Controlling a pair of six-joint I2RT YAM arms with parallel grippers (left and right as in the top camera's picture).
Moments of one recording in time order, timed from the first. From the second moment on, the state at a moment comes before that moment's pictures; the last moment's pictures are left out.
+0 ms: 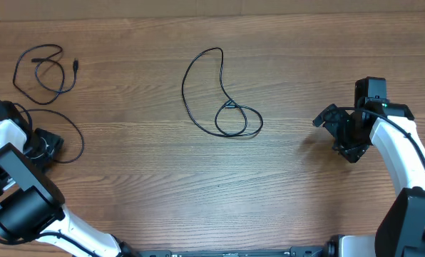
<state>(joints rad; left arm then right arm) 0.67 1.99 1.29 -0.75 -0.06 -0.52 -0.14 1.57 1.05 -0.86 -0.14 0.69</state>
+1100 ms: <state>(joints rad) 0.67 1.98 1.23 -0.54 -0.35 -0.15 -0.14 1.57 1.05 -0.86 -0.14 0.69</state>
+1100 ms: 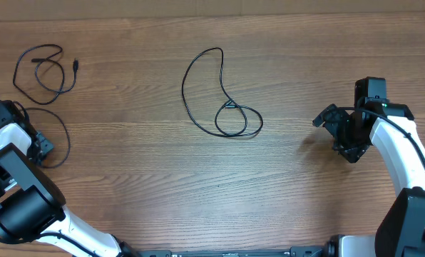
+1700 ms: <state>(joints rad) 0.54 1.98 1.48 -0.81 -0.21 -0.15 -0.14 1.57 1.05 -0.86 -0.14 0.69</state>
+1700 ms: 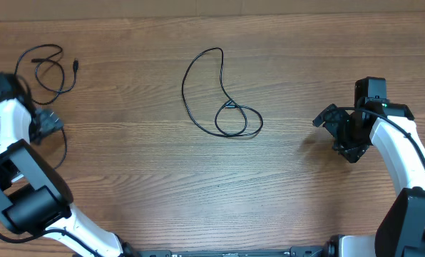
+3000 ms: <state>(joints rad) -0.29 2.09 1.52 -0.62 -0.07 -0.50 -0.14 1.57 1.05 -0.87 -0.14 0.69</state>
